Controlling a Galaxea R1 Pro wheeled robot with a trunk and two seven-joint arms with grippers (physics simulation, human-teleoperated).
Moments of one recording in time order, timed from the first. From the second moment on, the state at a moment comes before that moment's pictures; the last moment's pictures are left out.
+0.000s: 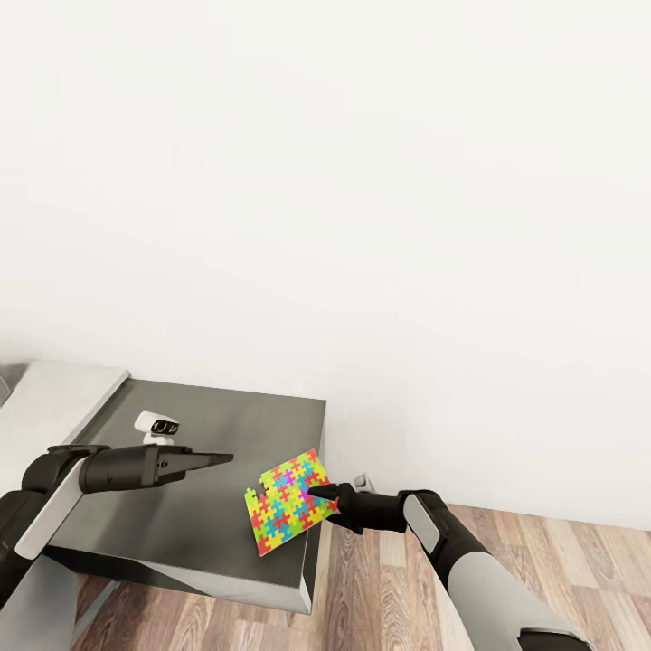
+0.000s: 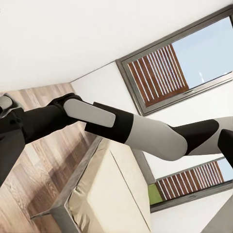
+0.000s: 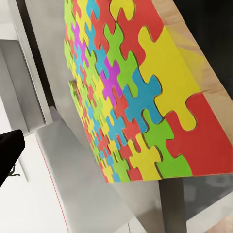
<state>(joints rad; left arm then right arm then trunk) -0.51 0.48 -0.14 -1.32 0.67 0.99 -1.36 -0.71 0.13 -0.08 -0.44 -0.41 0.82 0.68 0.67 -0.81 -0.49</state>
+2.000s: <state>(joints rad) -0.52 0.48 -0.13 -1.32 0.68 0.99 -1.27 -0.71 0.11 -0.09 -0.45 -0.43 0.81 0.70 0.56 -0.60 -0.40</state>
